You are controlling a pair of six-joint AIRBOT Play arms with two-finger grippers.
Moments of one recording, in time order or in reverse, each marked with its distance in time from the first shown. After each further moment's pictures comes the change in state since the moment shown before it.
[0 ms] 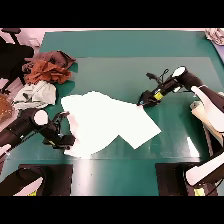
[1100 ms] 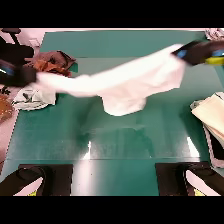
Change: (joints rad) left arm 0.002 0.000 1.106 0.436 -0.198 -0.063; right arm -0.103 0.855 0.157 0.002 -0.283 0.082
